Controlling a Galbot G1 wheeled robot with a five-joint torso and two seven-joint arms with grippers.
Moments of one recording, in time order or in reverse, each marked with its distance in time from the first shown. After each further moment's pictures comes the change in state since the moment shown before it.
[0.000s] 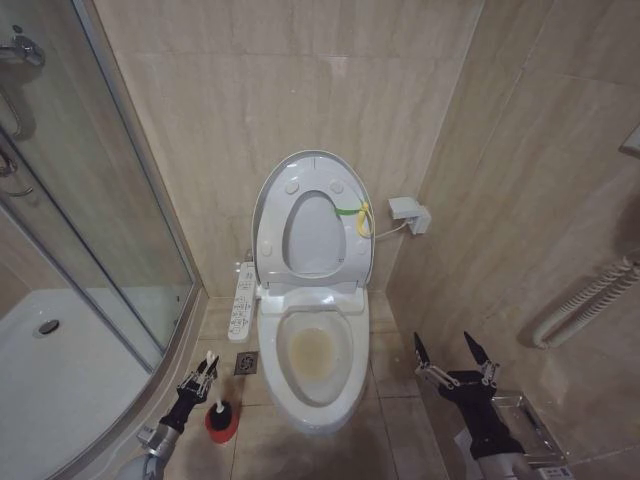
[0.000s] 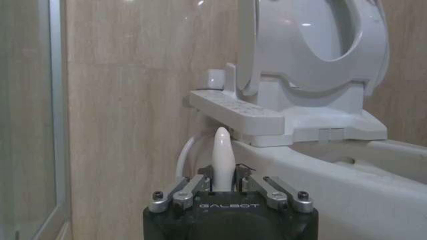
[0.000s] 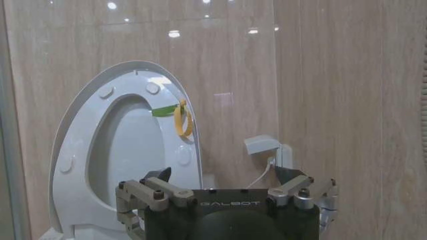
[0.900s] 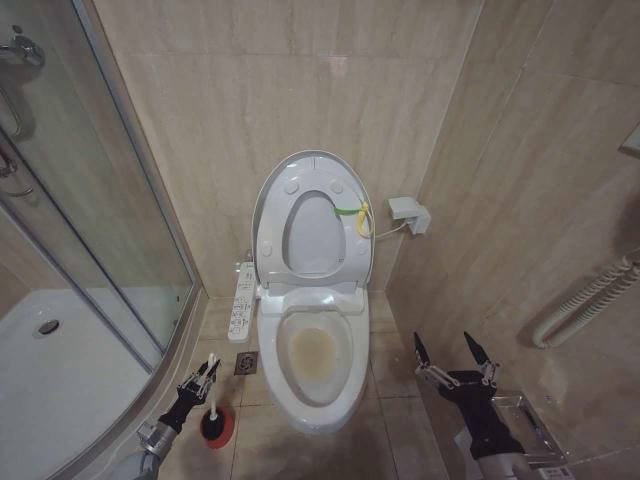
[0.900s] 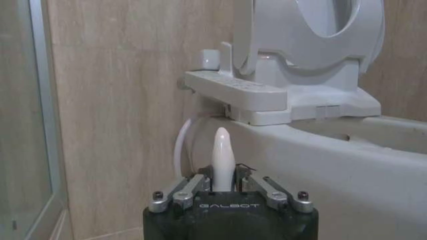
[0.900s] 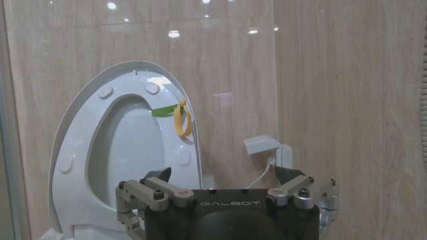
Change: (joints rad) left arm -0.073 0.022 0.036 0.126 0.028 0.000 0.027; right arm 0.000 0.000 0.000 0.000 0.000 0.000 0.000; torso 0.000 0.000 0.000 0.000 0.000
